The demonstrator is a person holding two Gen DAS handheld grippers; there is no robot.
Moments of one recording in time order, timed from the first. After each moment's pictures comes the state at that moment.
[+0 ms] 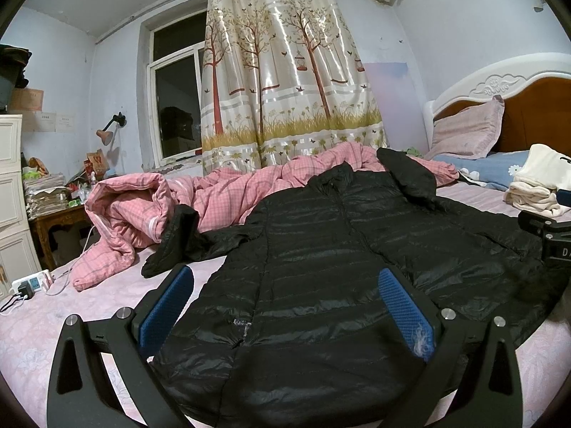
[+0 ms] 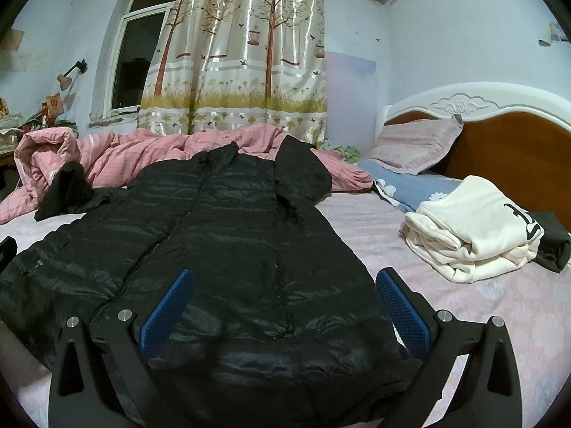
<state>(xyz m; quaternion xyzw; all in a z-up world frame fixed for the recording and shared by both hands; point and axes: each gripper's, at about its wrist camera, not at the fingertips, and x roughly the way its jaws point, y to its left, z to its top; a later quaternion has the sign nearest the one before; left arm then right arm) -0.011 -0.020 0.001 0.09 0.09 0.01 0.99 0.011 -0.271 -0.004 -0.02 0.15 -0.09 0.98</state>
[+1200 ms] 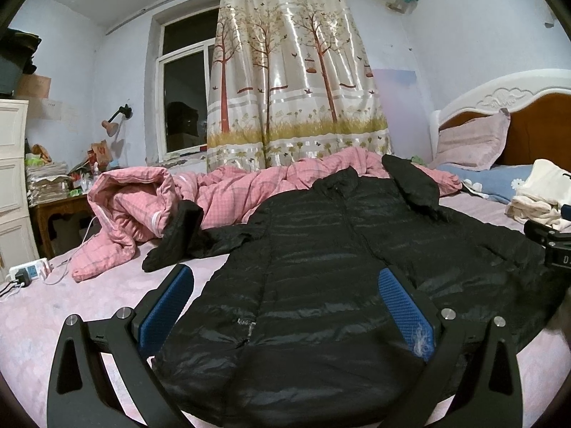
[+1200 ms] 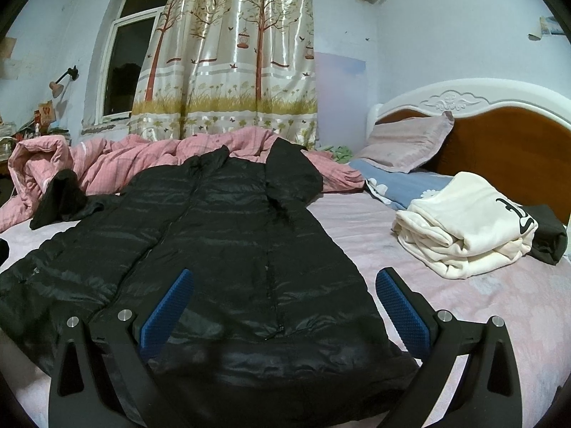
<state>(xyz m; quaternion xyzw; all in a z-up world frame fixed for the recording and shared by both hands) -0.011 -0.008 0.009 0.06 0.08 0.01 0.99 0.006 -0.283 -0.002 -0.01 0.14 -0.10 0.98</state>
